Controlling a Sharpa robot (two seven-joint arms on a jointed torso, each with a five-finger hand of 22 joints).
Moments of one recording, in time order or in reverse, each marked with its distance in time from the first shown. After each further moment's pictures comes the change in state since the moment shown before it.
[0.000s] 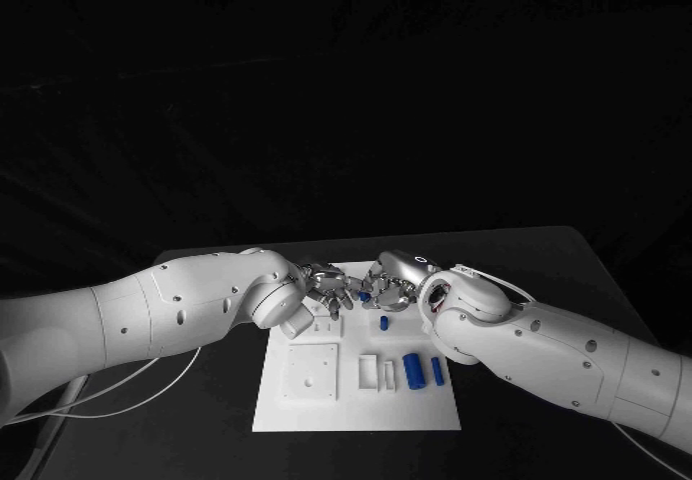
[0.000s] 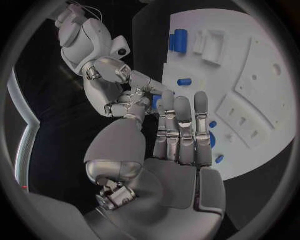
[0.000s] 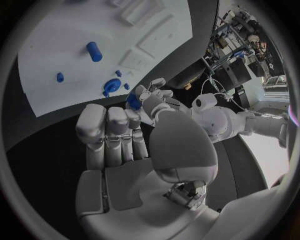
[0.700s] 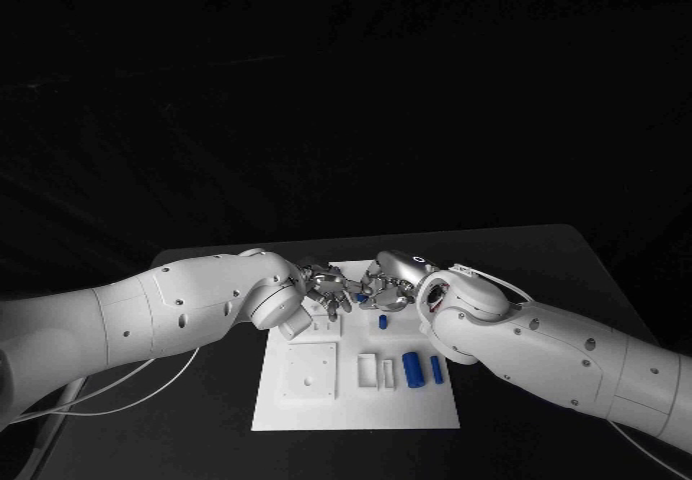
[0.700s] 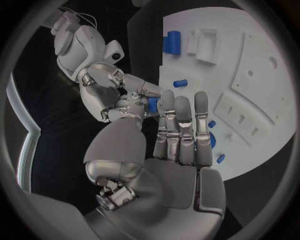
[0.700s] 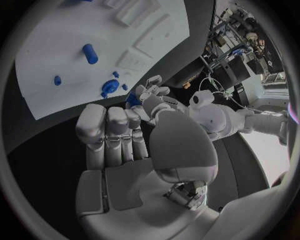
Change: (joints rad) left arm -0.009 0.007 0.001 -0.013 -0.052 0.022 0.003; left_hand 0.017 -0.011 -0.009 0.037 -0.007 -0.011 0.000 0.019 -0.029 -0.004 0.004 0.000 -0.001 -0.004 0.004 0.000 -0.006 0.000 0.004 0.004 -0.008 0.008; right arm -0.001 0.000 0.000 0.008 0.018 0.001 0.000; right_hand 0.000 -0.003 0.000 0.000 0.005 0.000 0.000 0.000 0.000 0.000 0.000 -0.004 0.001 0.000 0.000 0.000 0.000 0.000 0.000 0.000 0.000 0.000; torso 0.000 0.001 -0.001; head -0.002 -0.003
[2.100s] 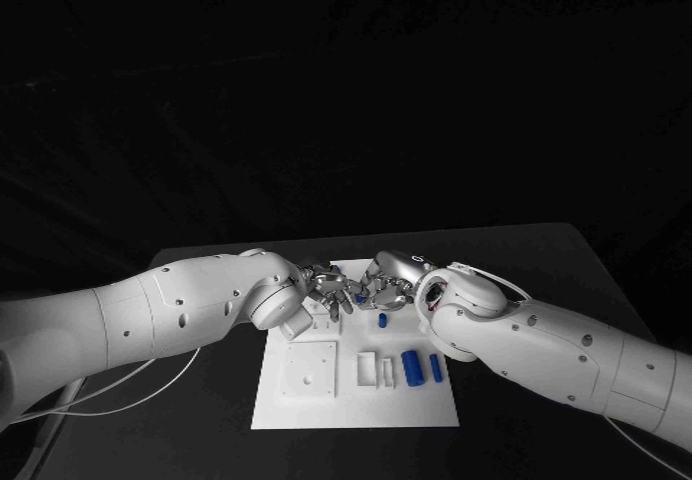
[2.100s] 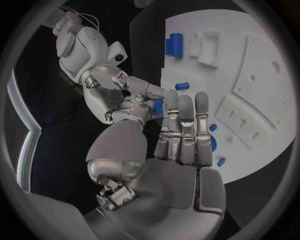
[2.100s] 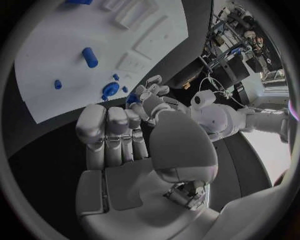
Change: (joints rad) left arm -0.004 0.003 0.000 0.001 0.013 0.010 0.013; left_hand 0.005 0.119 0.151 -0.123 0.120 -0.055 0.026 -0.003 -0.087 -0.019 0.013 -0.035 -0.030 -0.025 0.010 -0.013 -0.020 0.000 -0.015 0.014 -0.023 0.028; right arm 0.000 0.006 0.001 -0.014 0.019 0.022 0.002; right_hand -0.003 0.008 -0.008 -0.003 0.003 0.000 0.000 0.000 0.000 0.000 0.000 0.000 0.000 0.000 0.000 0.000 0.000 0.000 0.000 0.000 0.000 0.000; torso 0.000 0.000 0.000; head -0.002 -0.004
